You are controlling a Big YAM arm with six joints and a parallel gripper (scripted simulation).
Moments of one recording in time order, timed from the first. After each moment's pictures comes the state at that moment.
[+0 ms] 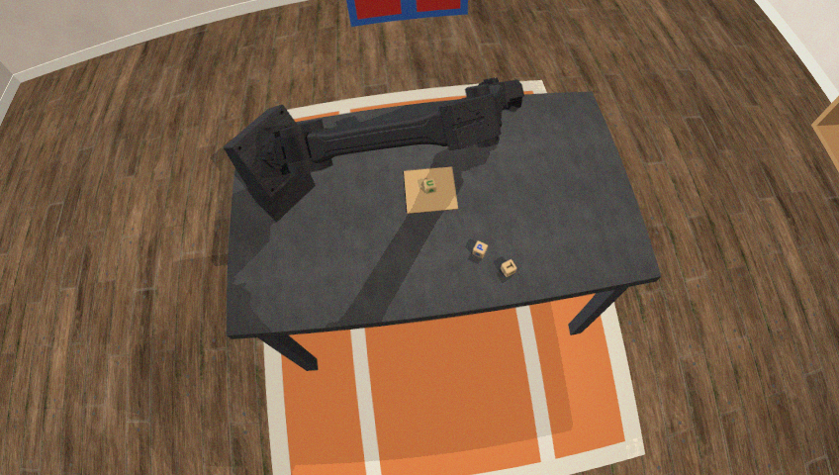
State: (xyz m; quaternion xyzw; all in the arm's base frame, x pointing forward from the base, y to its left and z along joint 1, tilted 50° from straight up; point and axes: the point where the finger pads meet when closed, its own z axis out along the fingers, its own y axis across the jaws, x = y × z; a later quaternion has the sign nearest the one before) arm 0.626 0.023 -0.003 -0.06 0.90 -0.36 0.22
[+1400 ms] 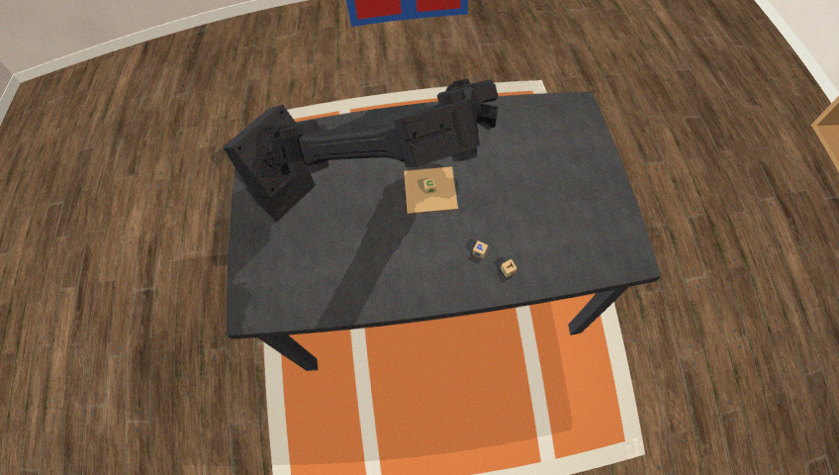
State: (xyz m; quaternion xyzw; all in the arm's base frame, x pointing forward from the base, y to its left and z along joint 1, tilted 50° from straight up) arm 0.498 0.009 0.025 0.19 0.89 -0.28 0.30
